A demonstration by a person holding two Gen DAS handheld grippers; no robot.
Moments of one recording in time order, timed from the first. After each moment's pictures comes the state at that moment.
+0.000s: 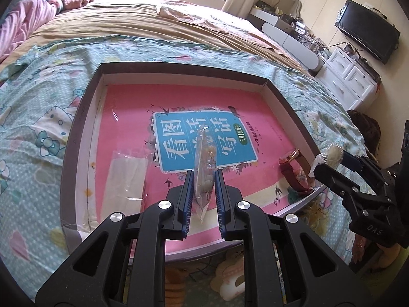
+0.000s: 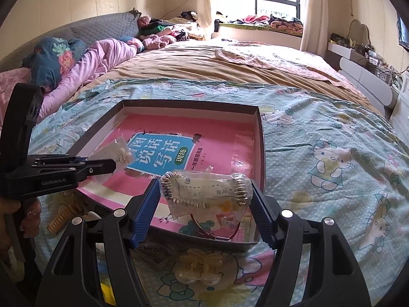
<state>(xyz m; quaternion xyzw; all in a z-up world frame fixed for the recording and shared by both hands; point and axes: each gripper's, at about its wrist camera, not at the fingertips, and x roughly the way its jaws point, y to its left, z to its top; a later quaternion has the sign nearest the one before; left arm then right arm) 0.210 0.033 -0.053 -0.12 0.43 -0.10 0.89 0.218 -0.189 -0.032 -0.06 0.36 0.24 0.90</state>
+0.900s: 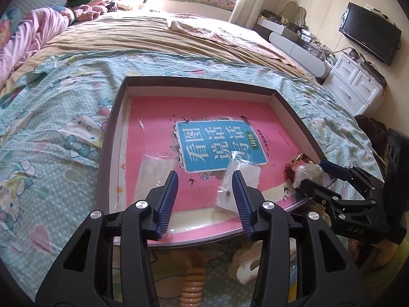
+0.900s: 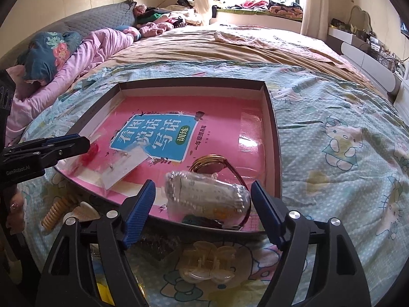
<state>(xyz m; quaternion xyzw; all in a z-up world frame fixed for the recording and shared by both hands) 0.189 0.048 -0.038 -0.11 0.41 -0.07 0.90 0.222 -0.182 -0.053 -0.05 0.39 0.24 0.89</state>
